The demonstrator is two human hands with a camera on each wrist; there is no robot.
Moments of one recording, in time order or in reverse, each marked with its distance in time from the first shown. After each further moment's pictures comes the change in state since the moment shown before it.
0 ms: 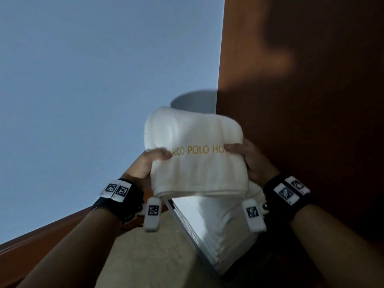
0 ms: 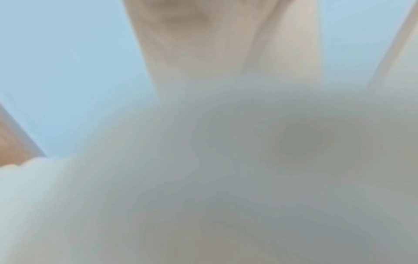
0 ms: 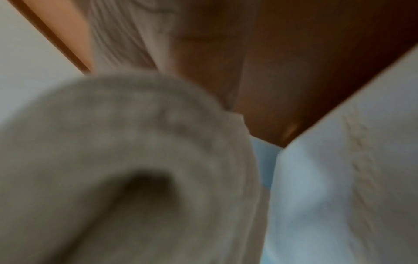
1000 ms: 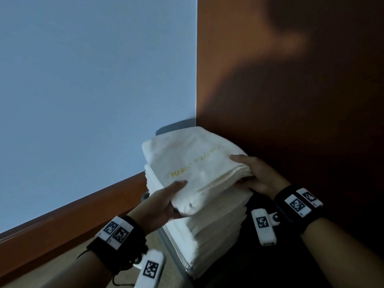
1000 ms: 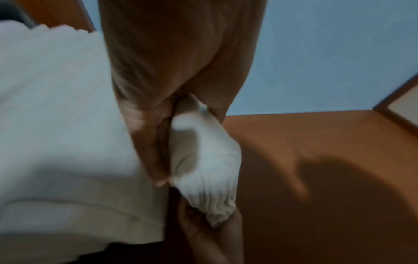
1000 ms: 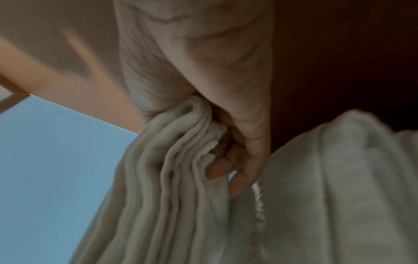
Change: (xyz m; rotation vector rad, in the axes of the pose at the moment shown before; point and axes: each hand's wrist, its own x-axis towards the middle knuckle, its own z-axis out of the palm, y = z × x) left_hand 0.049 -0.113 0.093 -0.112 -0.004 -0.373; right_hand 0.027 0.029 -0.163 -0.100 0.194 0.389
